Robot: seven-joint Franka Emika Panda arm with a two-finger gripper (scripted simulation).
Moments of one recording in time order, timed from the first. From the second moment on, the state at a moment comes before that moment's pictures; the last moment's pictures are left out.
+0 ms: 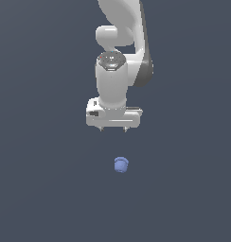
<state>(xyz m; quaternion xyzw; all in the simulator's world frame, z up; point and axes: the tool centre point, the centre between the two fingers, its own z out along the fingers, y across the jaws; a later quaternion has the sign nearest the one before) 0.010 -0.009 0.182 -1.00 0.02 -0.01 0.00</state>
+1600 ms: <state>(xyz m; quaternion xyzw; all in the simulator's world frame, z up) 0.065 0.019 0.140 -1.00 0.04 -0.01 0.00</state>
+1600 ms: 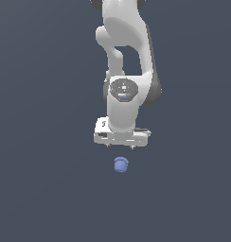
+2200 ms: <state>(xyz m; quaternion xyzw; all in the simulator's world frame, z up) 0.095 0.025 0.096 -1.00 0.09 0.00 0.00</state>
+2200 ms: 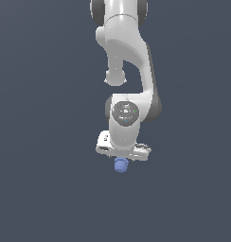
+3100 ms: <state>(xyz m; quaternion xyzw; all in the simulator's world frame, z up) 0.097 0.025 0.046 -1.00 0.09 0.00 0.00</state>
